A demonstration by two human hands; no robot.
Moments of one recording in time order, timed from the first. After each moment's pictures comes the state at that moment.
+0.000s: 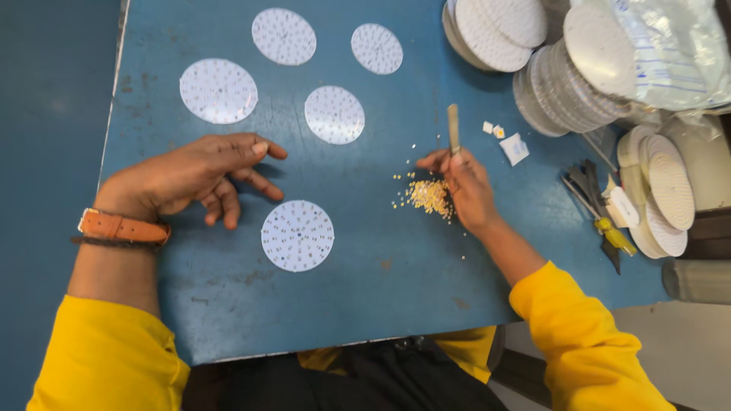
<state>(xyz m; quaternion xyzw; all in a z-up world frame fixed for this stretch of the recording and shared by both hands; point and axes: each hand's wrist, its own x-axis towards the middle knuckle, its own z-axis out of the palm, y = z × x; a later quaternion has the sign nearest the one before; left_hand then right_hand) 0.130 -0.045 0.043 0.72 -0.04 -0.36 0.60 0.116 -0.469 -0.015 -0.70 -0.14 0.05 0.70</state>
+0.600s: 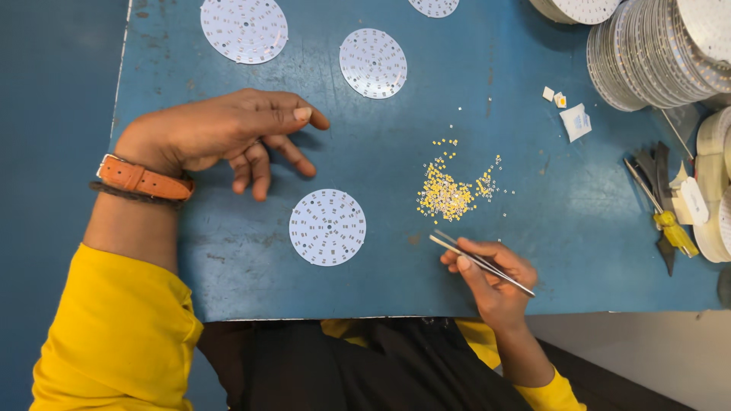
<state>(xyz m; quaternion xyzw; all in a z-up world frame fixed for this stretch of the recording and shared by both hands) 0.124 -0.054 0.043 0.71 -0.10 -0.39 0.58 -0.061 -0.449 -0.036 -0.78 -0.03 -0.05 0.62</state>
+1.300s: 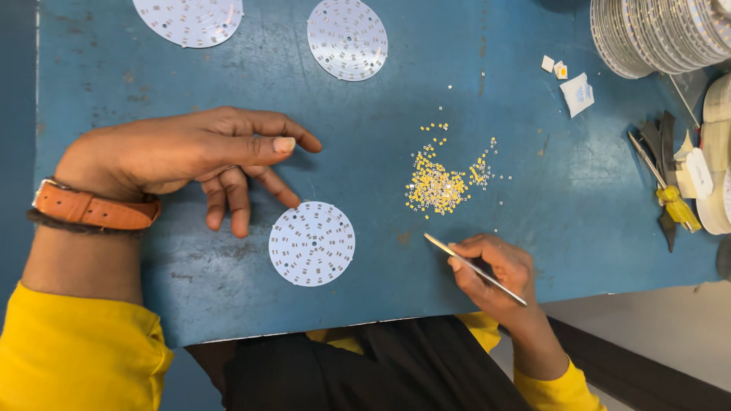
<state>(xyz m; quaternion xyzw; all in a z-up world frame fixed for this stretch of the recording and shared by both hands) 0.127 -0.068 0.033 0.66 -0.10 -0.49 0.56 -0.044 -0.451 -0.006 -0.92 -0.14 -0.06 0.35</state>
